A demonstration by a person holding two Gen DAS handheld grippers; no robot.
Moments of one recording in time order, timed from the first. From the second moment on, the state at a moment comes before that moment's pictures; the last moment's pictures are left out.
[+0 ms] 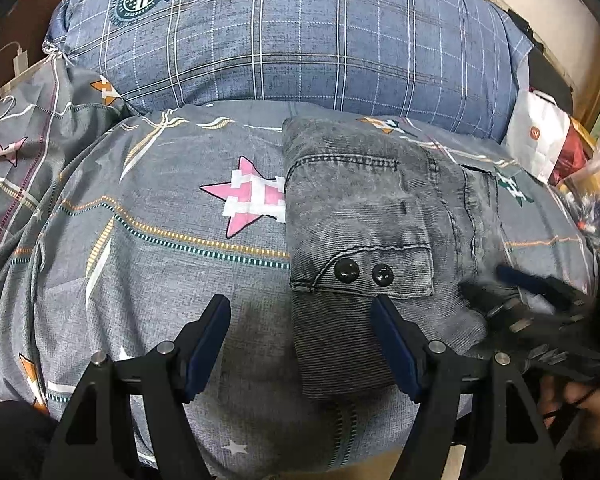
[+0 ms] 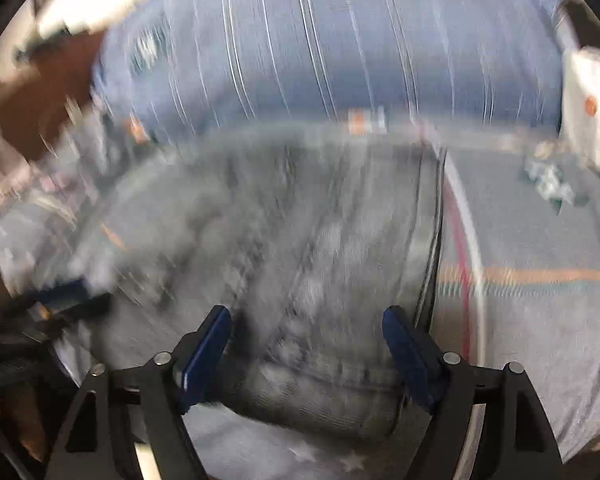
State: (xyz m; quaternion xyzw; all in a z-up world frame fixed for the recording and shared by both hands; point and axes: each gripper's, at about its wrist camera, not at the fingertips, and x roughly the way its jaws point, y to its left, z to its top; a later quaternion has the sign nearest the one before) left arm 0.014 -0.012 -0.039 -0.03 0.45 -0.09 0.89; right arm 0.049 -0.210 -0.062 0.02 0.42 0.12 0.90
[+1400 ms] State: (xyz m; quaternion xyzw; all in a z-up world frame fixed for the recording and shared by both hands) left arm 0.103 -0.020 -0.061 -0.11 0.51 -0.19 0.83; right arm 0.112 -0.267 -0.067 0.17 0.51 0.15 0.83
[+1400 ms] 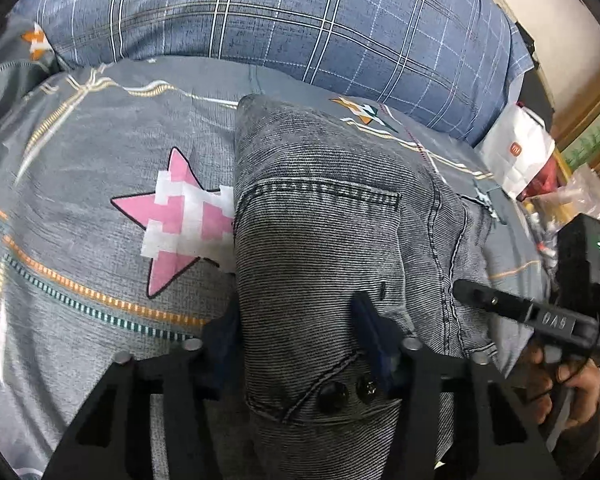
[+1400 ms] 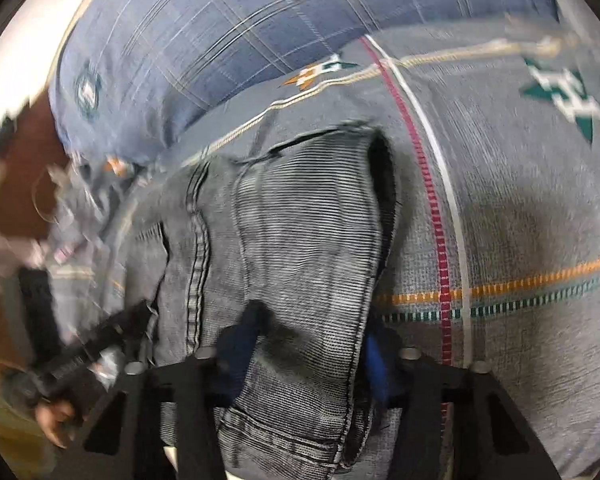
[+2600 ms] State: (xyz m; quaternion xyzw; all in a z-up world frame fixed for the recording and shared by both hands) left arm 0.095 0.031 -0.018 -0.07 0.41 -0.09 0.91; right arm 0.117 -0.195 0.008 0.01 0.38 0.13 0.91
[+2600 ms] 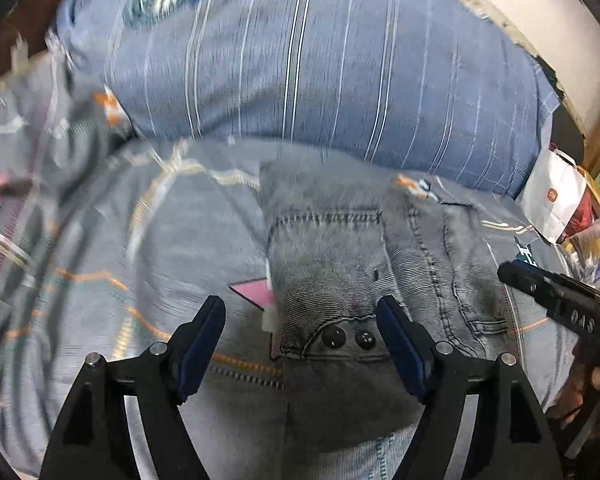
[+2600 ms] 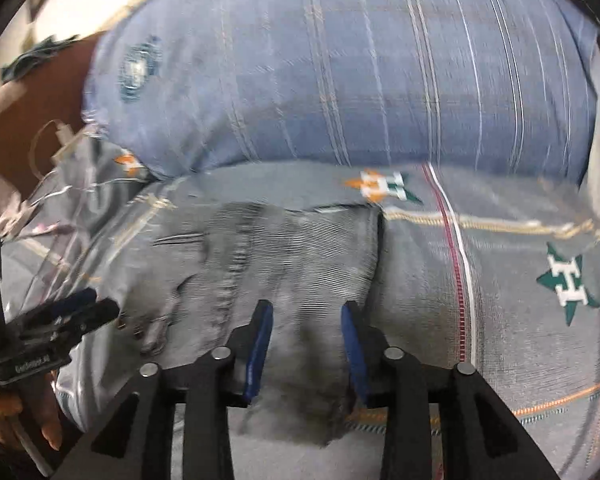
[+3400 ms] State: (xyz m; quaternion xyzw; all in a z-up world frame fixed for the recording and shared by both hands) left arm 0.032 0.001 0.005 -0.02 0.39 -0.05 0.92; right arm 0.026 -0.197 -0.003 0.02 0.39 0.09 0.92
